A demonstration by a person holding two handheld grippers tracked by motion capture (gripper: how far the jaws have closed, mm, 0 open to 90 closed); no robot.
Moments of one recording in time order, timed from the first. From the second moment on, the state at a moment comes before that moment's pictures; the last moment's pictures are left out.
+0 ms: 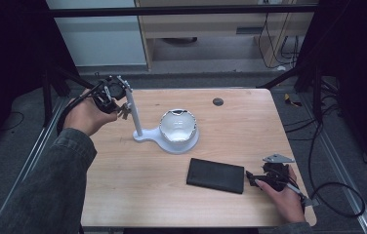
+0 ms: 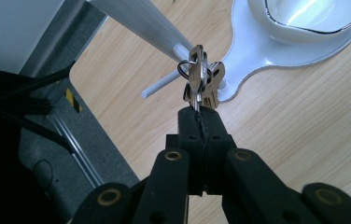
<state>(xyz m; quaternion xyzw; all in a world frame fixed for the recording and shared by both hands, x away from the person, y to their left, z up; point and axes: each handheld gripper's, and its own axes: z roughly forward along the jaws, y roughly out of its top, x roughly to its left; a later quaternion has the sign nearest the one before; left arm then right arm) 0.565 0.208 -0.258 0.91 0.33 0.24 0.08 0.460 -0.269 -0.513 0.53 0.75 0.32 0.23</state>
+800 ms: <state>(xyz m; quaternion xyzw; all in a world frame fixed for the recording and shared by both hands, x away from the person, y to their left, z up) 0.548 0.232 -0.269 0.88 0.35 0.26 0.18 0.460 -0.269 -0.513 0.53 0.75 0.32 0.23</state>
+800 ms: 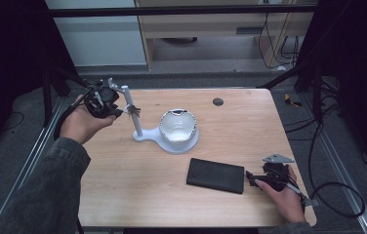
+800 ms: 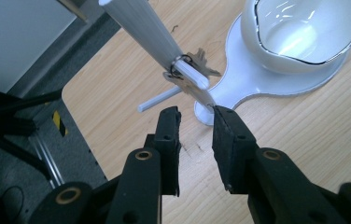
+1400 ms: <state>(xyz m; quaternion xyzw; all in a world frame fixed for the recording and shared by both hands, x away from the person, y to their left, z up) 0.475 0.218 -0.328 0.87 0.29 0.26 0.30 0.455 -0.270 -0.505 0.52 0.75 0.33 0.24</state>
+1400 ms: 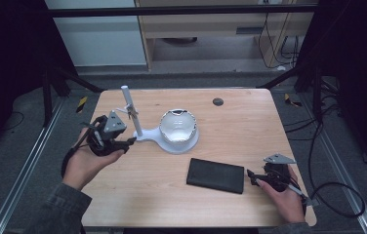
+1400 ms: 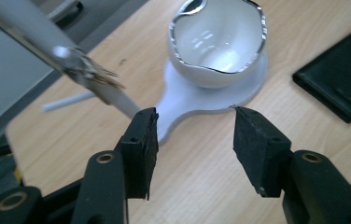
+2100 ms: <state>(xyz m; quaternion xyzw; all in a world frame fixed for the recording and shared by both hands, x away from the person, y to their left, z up) 0.469 0.145 -0.416 0.90 0.25 0.14 0.34 0.447 -0.270 -0.492 0.51 0.74 0.35 0.28</state>
